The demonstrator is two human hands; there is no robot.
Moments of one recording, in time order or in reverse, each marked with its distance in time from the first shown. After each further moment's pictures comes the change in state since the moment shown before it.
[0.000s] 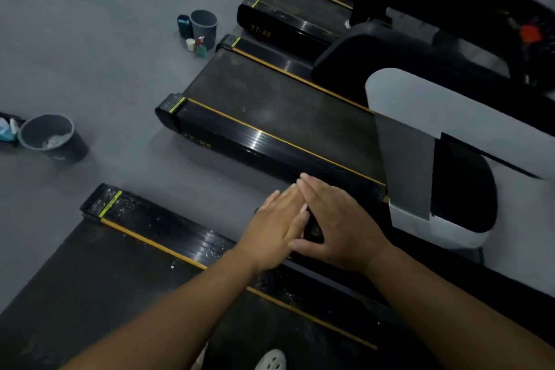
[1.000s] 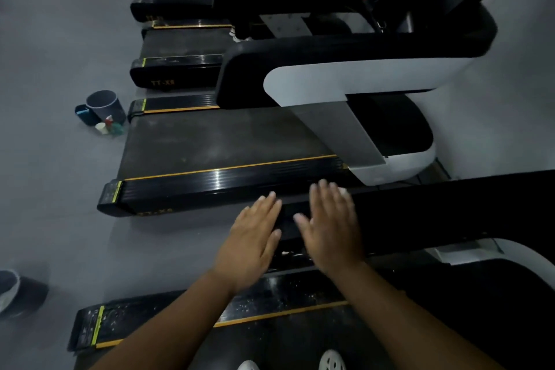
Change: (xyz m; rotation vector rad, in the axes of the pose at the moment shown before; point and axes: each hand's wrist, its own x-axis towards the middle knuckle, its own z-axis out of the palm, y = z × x) left_hand 0.020 0.018 -0.020 0.291 -0.255 0.303; right_hand -0.059 -0.022 0.034 -0.130 0.403 0.903
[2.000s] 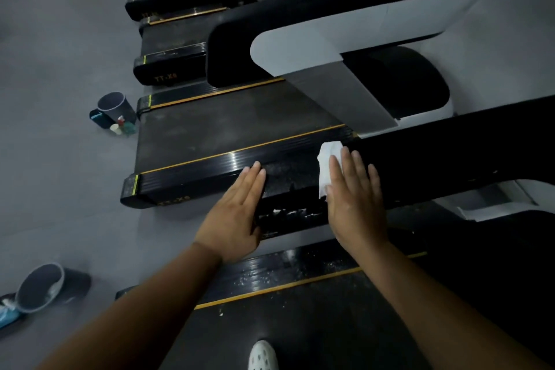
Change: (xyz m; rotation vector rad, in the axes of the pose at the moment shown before) left_hand -0.021 0.004 -0.002 0.238 -0.091 0.067; right_hand -0.053 0.049 0.015 0.054 0.229 0.031
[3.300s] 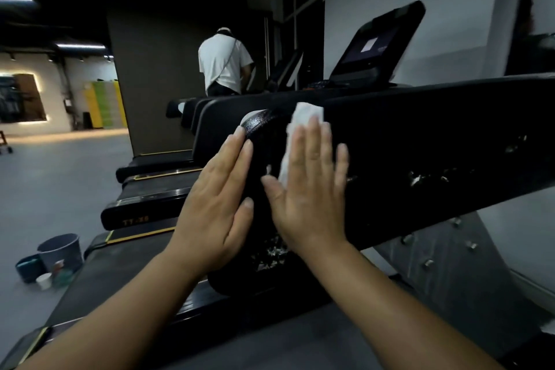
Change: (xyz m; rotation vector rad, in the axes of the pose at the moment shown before) left_hand 0.015 -0.091 0.131 0.123 0.923 0.639; right_hand -0.024 -0.087 0.165 0.061 0.826 -0.120
